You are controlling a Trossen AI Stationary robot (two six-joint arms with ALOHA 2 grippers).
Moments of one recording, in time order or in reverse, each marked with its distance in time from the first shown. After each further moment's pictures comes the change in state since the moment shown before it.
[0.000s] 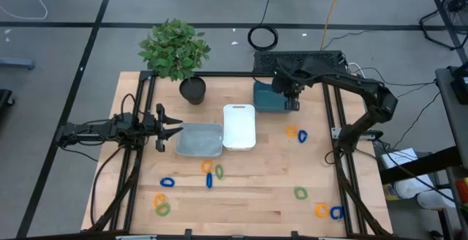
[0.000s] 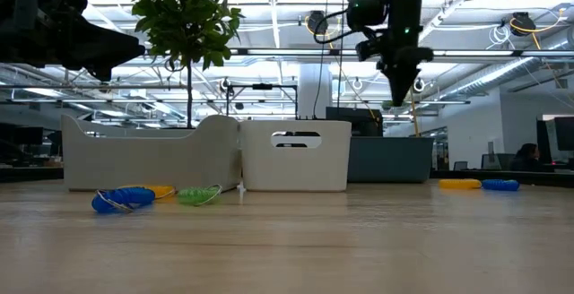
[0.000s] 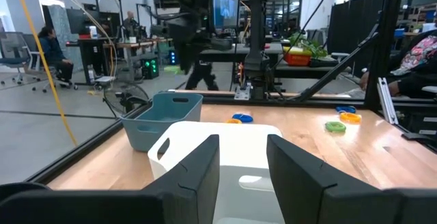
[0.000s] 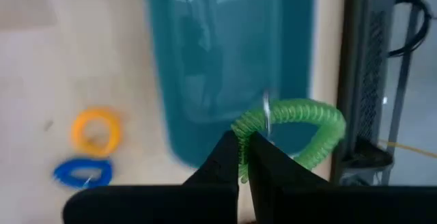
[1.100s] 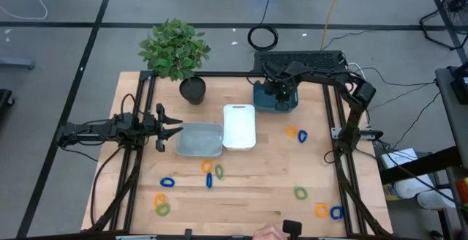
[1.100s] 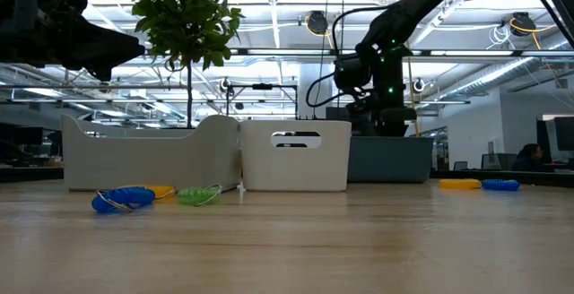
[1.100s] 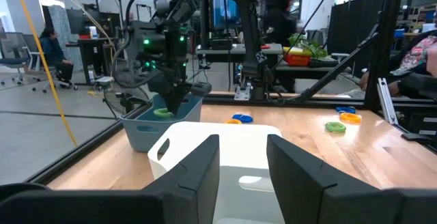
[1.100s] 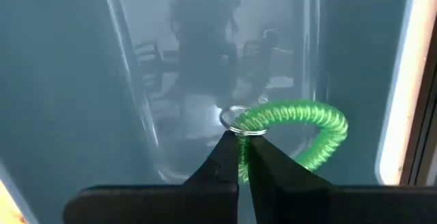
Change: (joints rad) left arm 0.000 0.000 0.000 0.000 0.000 0.000; right arm -0.083 0.252 -0.105 0.236 -0.058 -0.019
